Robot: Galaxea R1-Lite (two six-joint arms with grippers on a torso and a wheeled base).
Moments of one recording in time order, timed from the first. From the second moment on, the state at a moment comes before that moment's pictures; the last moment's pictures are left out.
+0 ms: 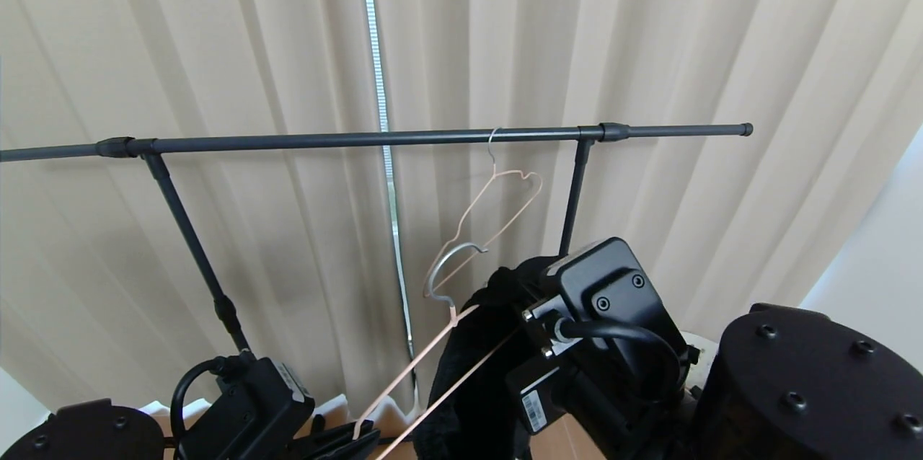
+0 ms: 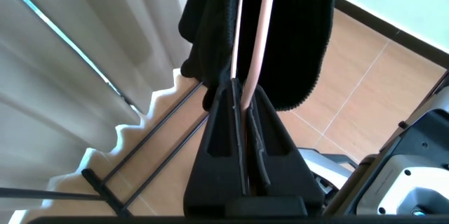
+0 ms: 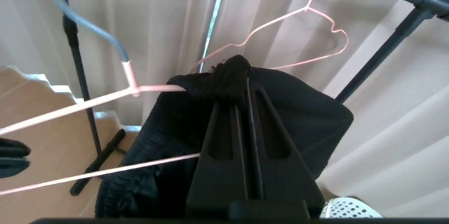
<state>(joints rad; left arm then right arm) -0.86 1.41 -0.15 -0.83 0.11 0.00 1.15 1.70 -0.66 -0.90 -0.73 -0.11</state>
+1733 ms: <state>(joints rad) -0.85 1.39 -0.13 -0.91 0.11 0.00 1.13 1.68 -0.58 -0.99 -0.67 -0.17</state>
